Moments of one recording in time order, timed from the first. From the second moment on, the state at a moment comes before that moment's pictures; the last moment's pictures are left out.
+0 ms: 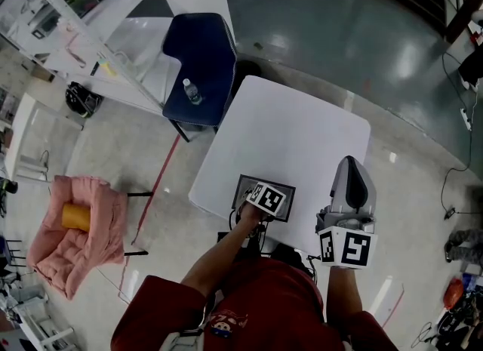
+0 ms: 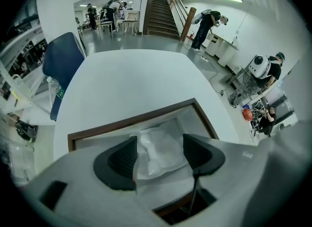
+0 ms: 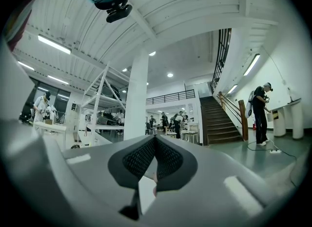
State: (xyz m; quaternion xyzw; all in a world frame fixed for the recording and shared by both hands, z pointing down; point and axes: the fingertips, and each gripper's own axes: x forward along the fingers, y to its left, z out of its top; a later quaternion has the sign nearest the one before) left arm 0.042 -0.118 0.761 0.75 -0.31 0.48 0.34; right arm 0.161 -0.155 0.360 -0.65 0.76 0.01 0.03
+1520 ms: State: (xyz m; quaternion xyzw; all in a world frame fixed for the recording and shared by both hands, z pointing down) left arm 0.039 -0.115 0.807 0.70 -0.30 0.55 0.34; right arm 0.171 -0.162 0.370 -0.65 0.76 0.00 0.02
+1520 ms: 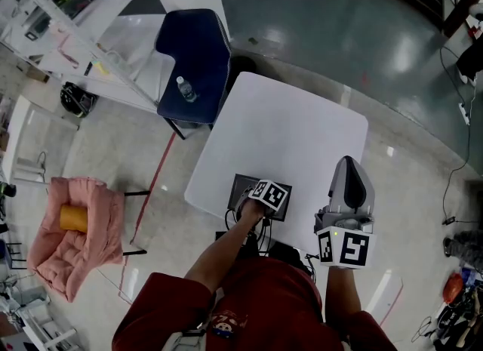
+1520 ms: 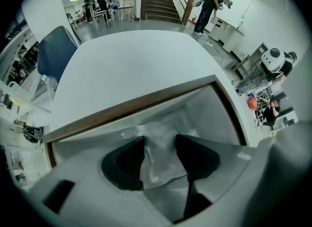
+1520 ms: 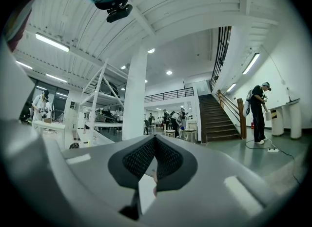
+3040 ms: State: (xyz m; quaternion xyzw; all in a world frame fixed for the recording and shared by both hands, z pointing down) left arm 0.032 -0.122 0.778 0.72 -0.32 0.50 0.35; right arm 0.164 -0.166 0.369 -0.64 0.76 0.00 0.03
